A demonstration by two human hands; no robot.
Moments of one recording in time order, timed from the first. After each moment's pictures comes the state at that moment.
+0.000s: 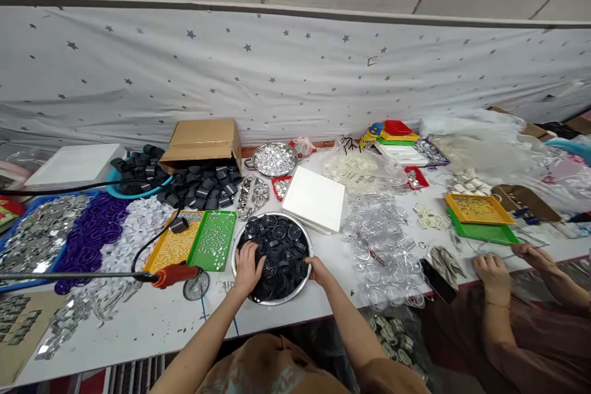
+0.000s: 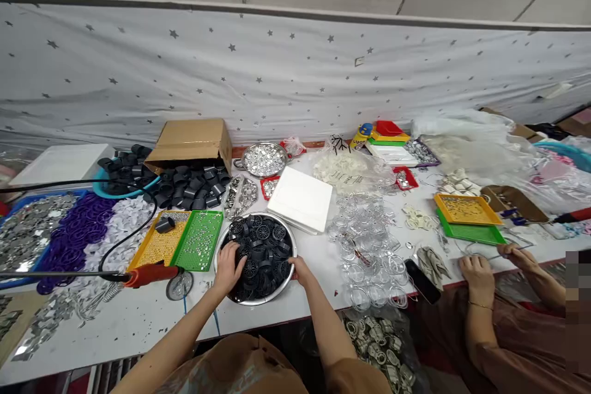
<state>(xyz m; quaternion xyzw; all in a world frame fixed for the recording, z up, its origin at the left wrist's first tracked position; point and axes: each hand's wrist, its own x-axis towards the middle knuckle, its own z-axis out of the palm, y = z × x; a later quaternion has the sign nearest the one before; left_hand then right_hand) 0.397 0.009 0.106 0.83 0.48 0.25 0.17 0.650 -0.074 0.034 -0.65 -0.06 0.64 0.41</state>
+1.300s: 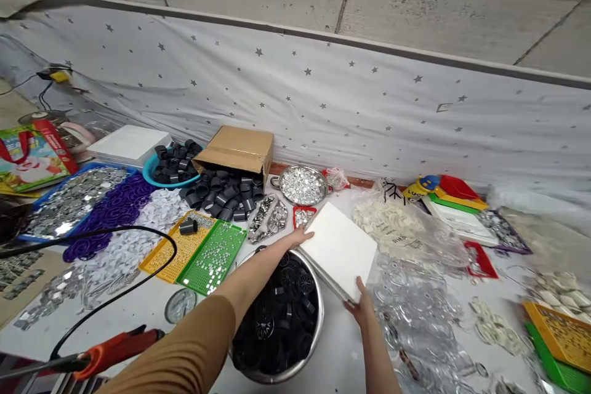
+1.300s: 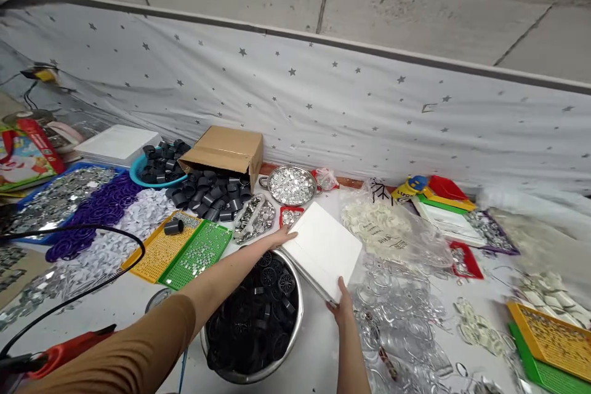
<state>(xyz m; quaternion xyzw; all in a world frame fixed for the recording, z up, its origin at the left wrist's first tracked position) 0.587 0.206 0.109 0.57 0.48 0.16 0.65 0.801 -0.010 0.049 -0.68 0.05 0.48 0.54</state>
